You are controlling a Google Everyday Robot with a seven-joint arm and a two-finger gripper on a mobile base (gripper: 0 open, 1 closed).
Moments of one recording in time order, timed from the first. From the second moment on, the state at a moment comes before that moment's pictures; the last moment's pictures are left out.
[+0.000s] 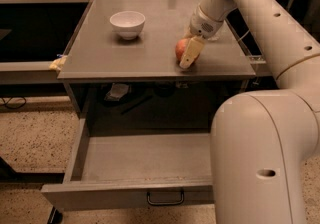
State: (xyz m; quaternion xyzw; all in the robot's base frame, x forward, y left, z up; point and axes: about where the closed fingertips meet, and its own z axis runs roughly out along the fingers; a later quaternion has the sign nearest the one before) arm 0.734 -0.109 0.848 -0.65 0.73 0.09 0.20
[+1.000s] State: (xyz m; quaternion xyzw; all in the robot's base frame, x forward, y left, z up) arm 0.682 -0.161 0.870 -0.66 0.73 0.07 0.17
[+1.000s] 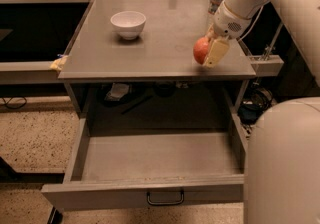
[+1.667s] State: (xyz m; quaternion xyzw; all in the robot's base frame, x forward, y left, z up) arm 0.548 -0.174 0.935 -0.67 0.71 0.06 0.20
